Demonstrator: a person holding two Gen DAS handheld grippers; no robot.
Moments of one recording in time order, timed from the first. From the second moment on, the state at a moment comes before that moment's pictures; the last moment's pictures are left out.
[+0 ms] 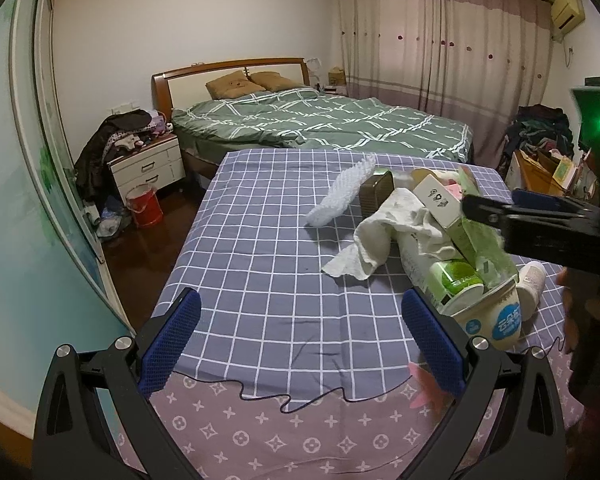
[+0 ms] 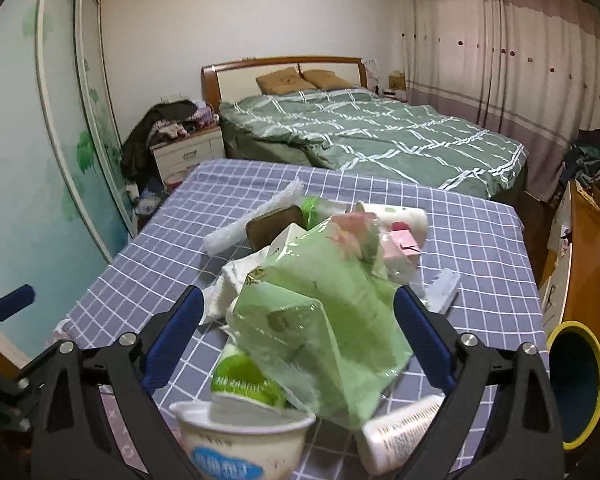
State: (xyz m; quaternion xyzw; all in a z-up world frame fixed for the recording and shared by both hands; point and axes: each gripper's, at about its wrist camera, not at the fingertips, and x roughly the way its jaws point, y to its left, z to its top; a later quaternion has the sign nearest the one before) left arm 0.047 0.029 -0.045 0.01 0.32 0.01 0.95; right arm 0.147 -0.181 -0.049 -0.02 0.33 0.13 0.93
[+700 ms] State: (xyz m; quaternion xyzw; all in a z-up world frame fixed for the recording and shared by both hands) left arm 0.050 0.028 -0.053 0.01 0.32 0.00 0.95; right arm 0.131 -0.208 -0.047 0.03 0.34 0.16 0.93
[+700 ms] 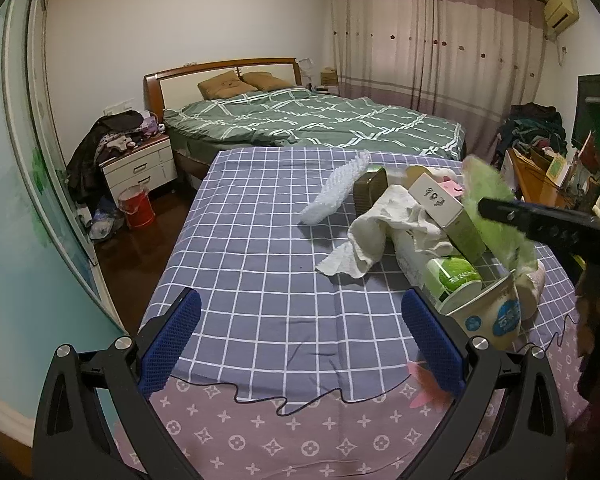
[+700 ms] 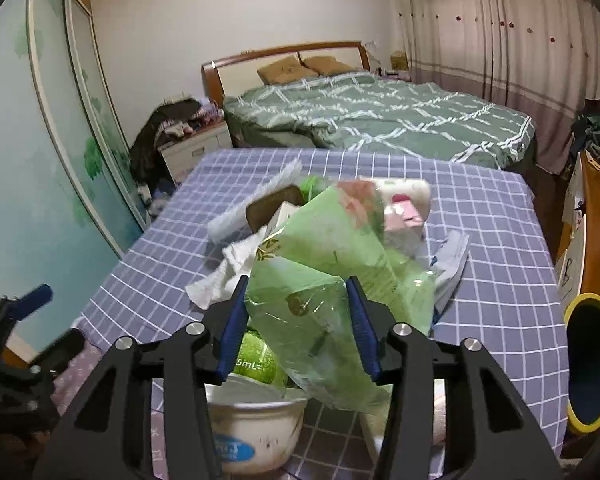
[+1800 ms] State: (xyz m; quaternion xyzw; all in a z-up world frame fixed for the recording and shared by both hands) left arm 0.059 -0.042 -0.038 0.04 0.31 -0.07 0.95; right arm 0.094 -0.438 0.010 0.11 0.23 -0.03 0.97
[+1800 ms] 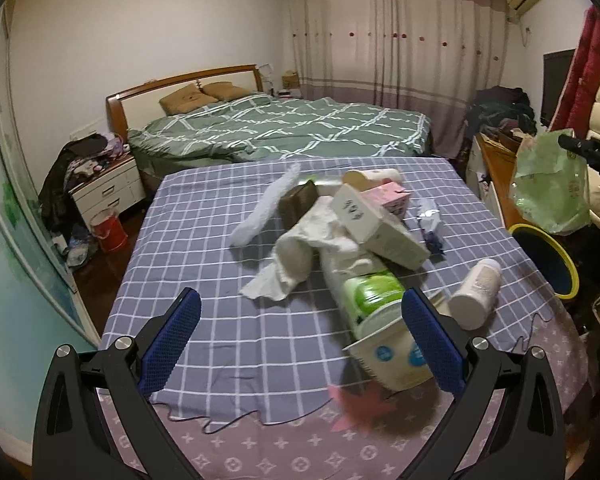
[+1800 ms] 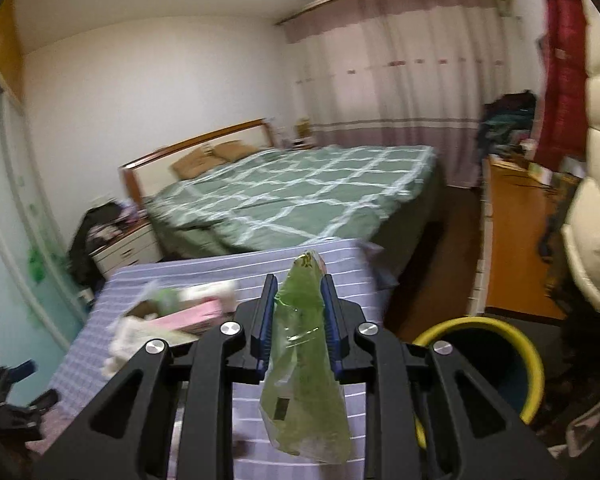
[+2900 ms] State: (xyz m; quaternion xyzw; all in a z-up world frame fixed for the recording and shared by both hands) left arm 0.066 -0.103 -0.077 0.07 0.37 -0.13 0.92; right arm 0.118 -0.534 -0.111 0.16 0.33 -0.14 0.92
